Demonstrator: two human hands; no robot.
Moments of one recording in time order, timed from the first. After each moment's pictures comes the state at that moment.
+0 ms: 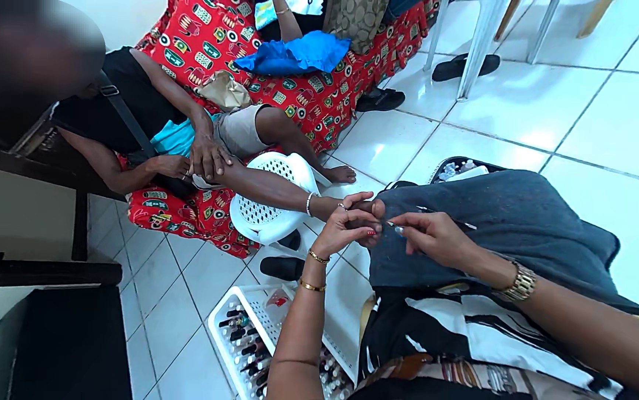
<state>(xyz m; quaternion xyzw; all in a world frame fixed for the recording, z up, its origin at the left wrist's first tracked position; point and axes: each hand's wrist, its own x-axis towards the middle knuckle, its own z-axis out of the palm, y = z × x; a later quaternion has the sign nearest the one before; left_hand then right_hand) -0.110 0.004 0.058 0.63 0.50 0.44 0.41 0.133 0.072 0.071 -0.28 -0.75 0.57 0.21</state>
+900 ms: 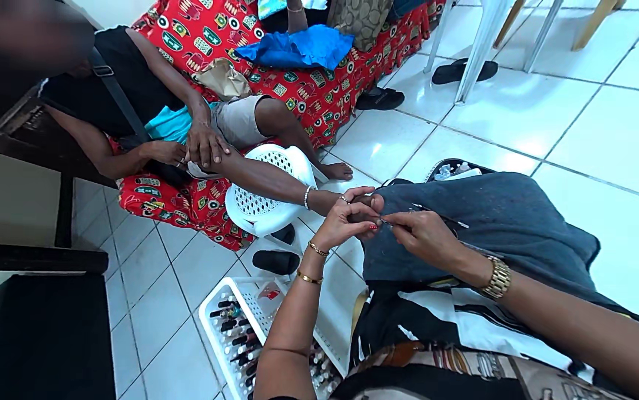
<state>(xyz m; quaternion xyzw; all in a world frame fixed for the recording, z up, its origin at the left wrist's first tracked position) -0.105 0.006 0.054 0.65 0.51 0.42 0.37 0.120 0.062 0.064 -0.27 -0.84 0.39 0.26</state>
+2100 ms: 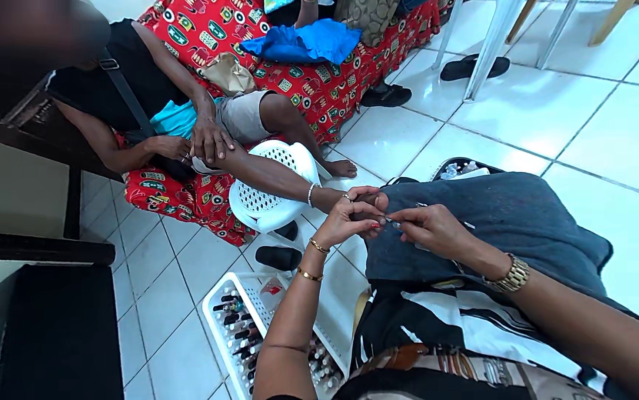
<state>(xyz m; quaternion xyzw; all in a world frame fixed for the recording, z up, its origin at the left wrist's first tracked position) -0.108 0.004 0.057 0.64 0.51 0.42 0.39 0.127 0.080 0.066 -0.25 -0.81 0.50 0.21</state>
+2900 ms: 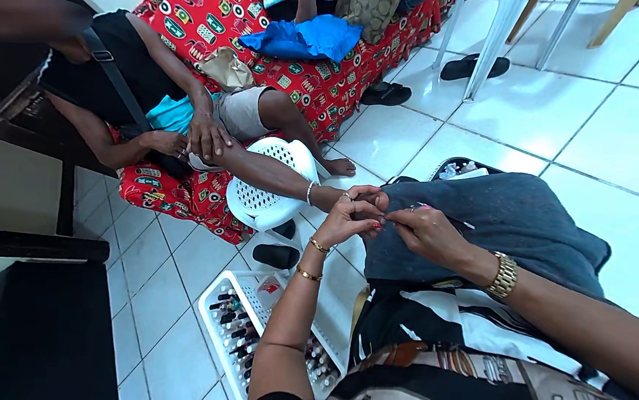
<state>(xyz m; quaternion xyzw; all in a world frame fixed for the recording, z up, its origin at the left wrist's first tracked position) -0.108 0.006 0.054 0.66 0.51 0.41 0.37 0.116 0.068 0.058 -0.20 -0.88 0.30 0.30</state>
